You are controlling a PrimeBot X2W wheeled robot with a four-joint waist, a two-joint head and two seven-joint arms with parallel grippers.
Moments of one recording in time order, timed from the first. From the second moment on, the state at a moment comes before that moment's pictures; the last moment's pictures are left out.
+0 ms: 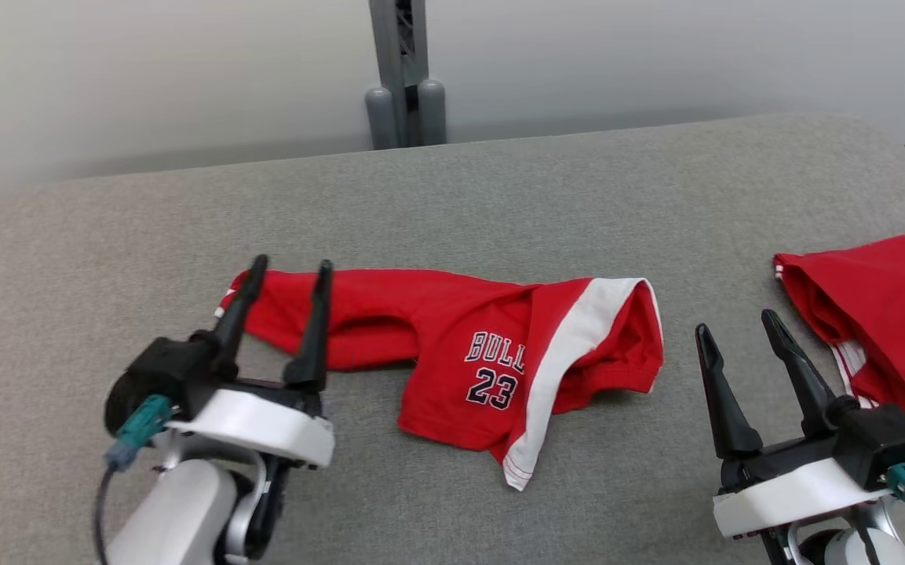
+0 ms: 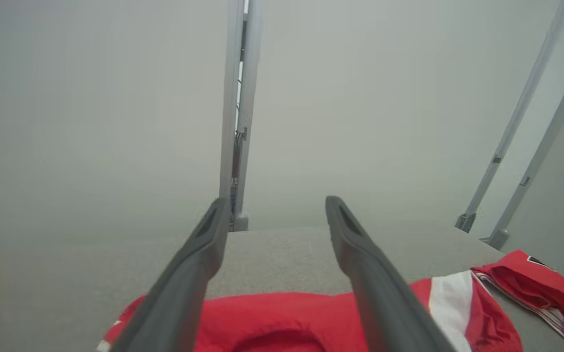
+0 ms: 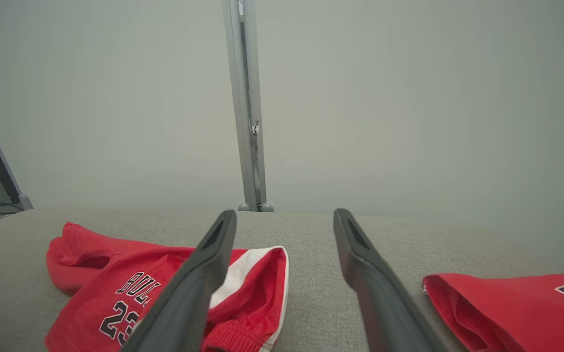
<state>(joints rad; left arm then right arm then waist) -0.33 0.23 -0.51 0.17 -0.58 0.17 -0.25 -0.07 -0.05 0.08 0.03 0.13 0.13 -0.18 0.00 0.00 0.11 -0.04</state>
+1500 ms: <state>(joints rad) -0.03 0.41 -0.44 -0.10 -0.54 0.26 -0.15 0.04 -0.05 0.08 -0.02 0.12 0.13 -0.12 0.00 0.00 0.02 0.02</state>
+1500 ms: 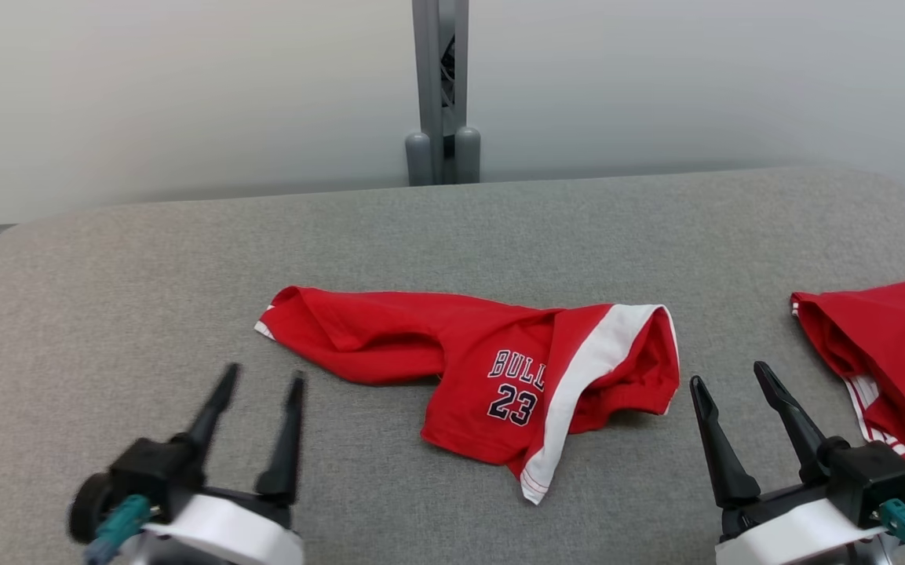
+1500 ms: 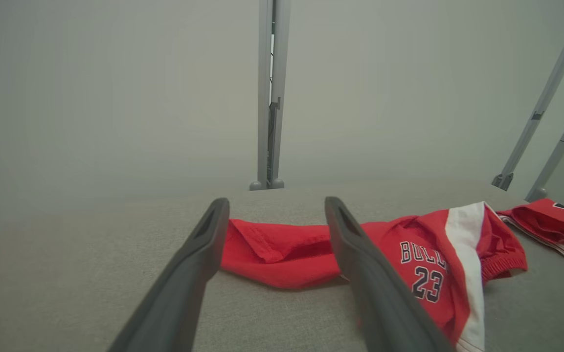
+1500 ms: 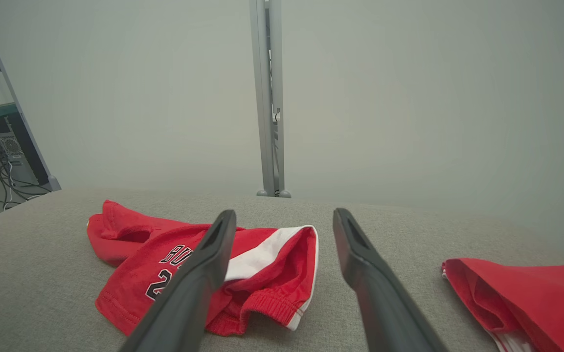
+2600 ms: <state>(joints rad) -0.28 0.34 -0.53 0.25 -0.67 0.04 -0.05 -0.05 -0.05 0.05 0.01 0.14 0.13 -0.18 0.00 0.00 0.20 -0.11</state>
